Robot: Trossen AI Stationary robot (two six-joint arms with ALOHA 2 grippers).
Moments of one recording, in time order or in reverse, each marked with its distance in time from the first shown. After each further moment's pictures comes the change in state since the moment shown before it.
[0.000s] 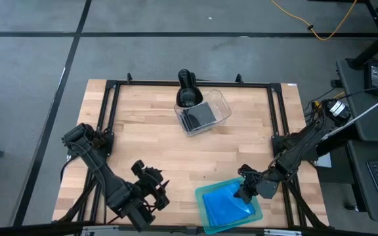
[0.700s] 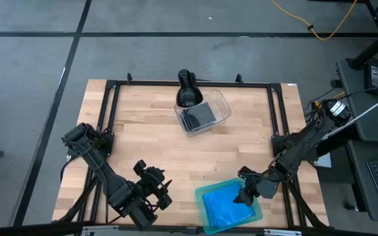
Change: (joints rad) left arm 0.014 0.000 0.000 0.046 -0.027 0.001; right arm -0.003 -0.002 0.000 0.022 -0.072 -0.029
